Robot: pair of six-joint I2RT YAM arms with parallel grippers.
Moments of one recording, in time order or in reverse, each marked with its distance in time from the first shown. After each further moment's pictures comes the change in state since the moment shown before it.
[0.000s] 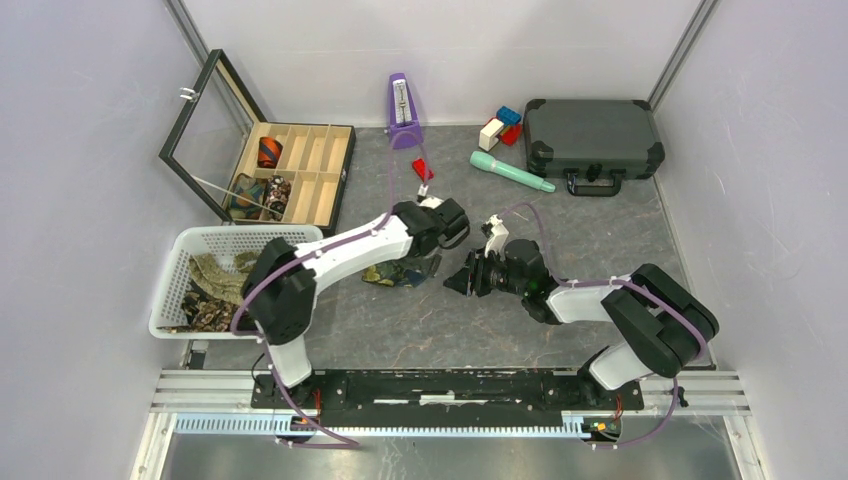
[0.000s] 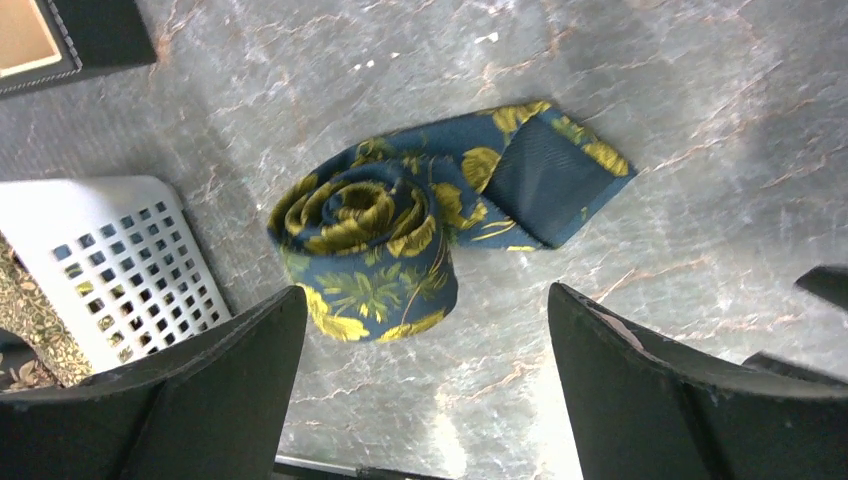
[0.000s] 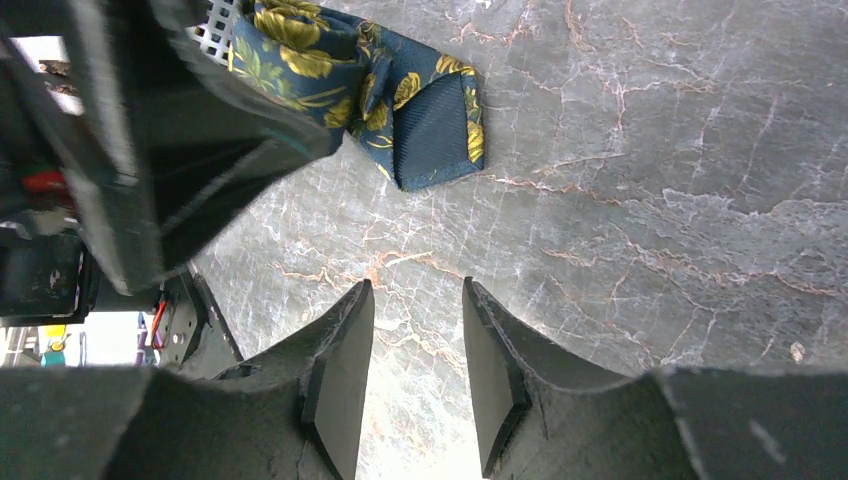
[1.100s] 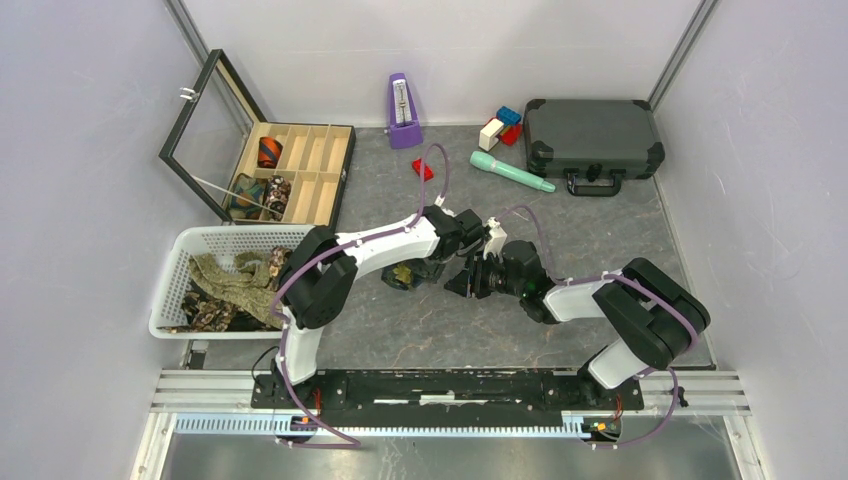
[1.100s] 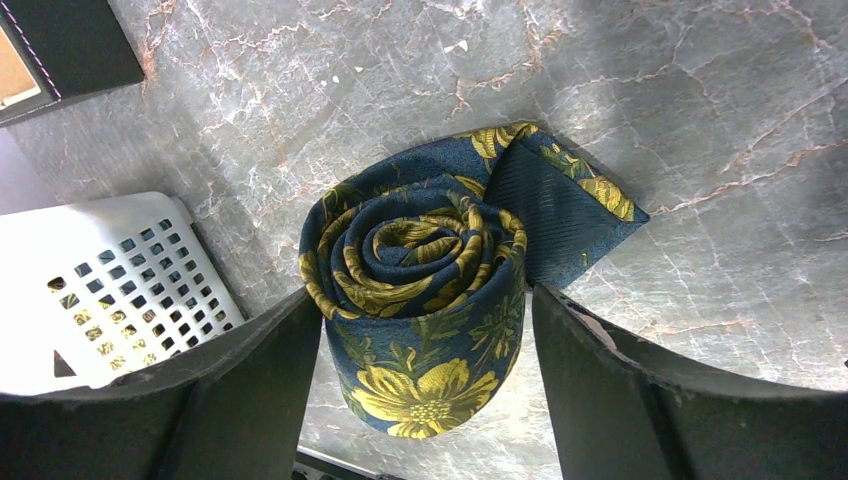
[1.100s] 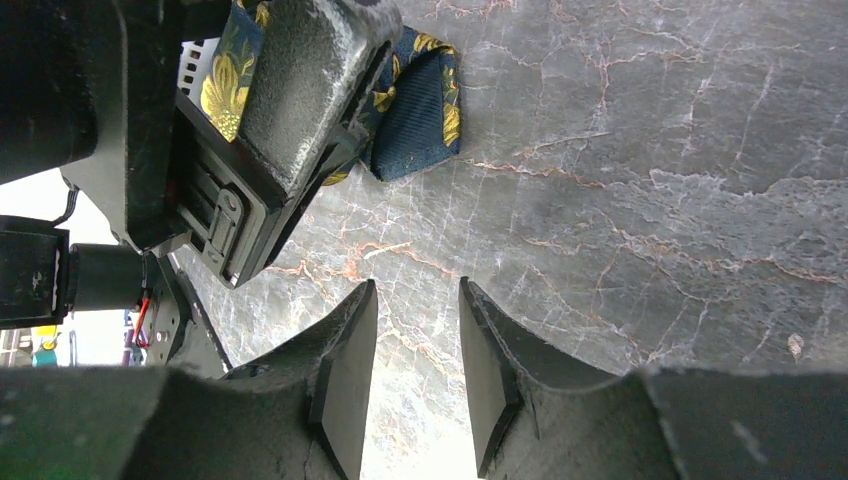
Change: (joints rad) left arm -0.021 0.164 0.063 -0.047 -0.040 0.022; right arm 0.000 0.051 0.000 0.012 0.000 -0.002
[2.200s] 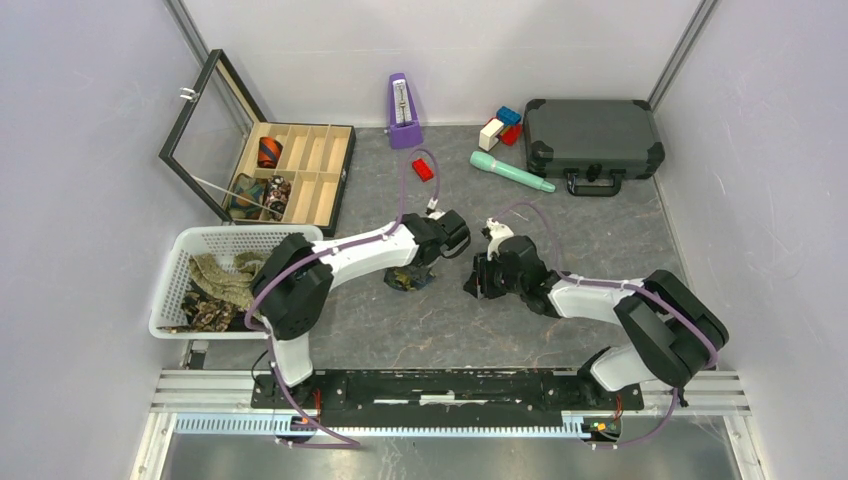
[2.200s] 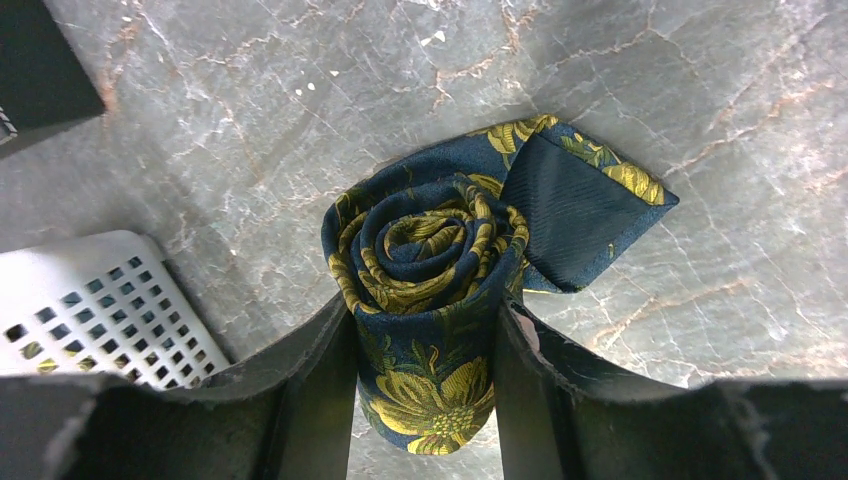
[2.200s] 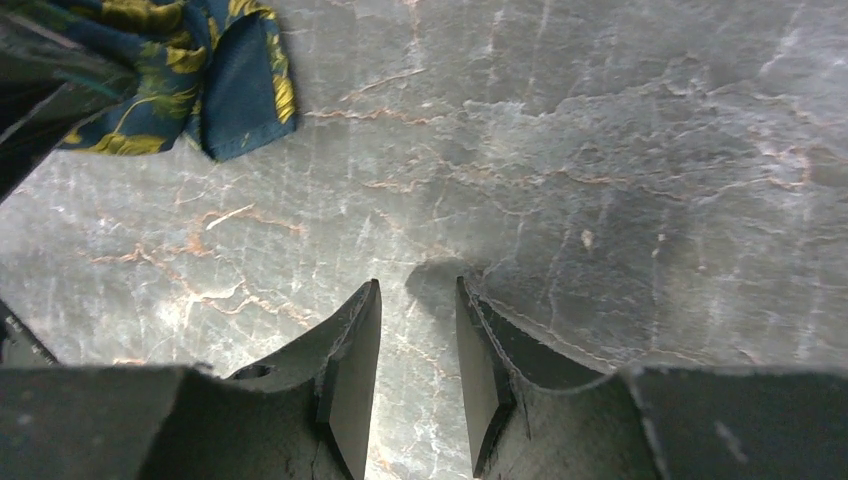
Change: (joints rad) left arm 0.034 -0.164 -0.204 0.217 0.097 0.116; right arm 0.001 -0.108 0.089 -0.454 0.225 -0.188
